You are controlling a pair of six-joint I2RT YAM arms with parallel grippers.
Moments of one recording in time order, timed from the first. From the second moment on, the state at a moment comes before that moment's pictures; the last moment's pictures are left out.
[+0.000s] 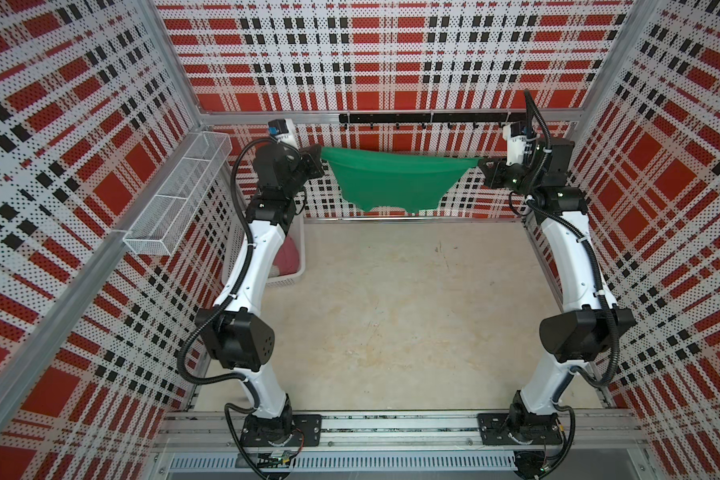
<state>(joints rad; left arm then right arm) -0.11 1.71 1.78 -0.07 0.20 -0.42 0.02 1.78 2.04 -0.53 -0.44 0.12</state>
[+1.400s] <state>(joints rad) -0.39 0.85 0.59 -0.34 -0.13 -0.86 0.13 1.02 0.83 -0.88 -0.22 0.45</state>
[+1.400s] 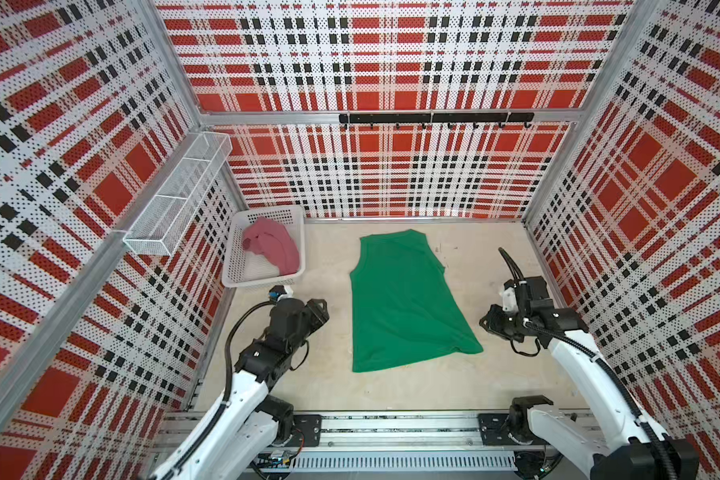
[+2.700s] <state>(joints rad) -0.77 1.45 0.35 0.41 -0.13 -1.08 0.10 1.67 0.86 -0.25 -0.03 0.43</state>
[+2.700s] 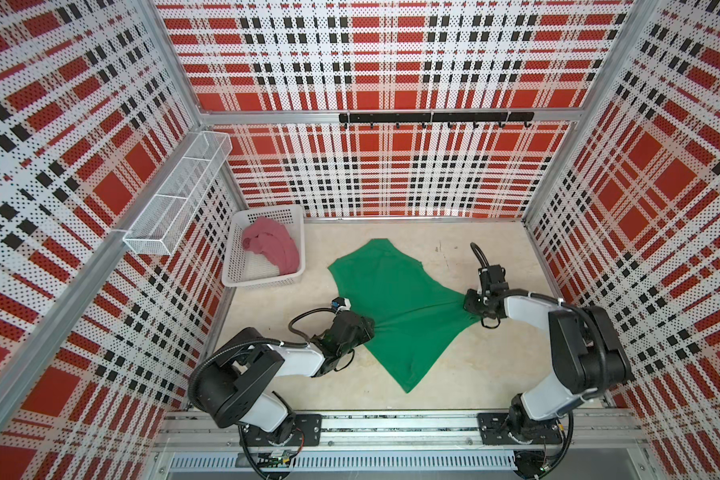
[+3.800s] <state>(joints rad) -0.56 2.29 1.72 -0.10 0.13 -0.29 0.22 1.59 0.79 -0.30 0.00 0.58</state>
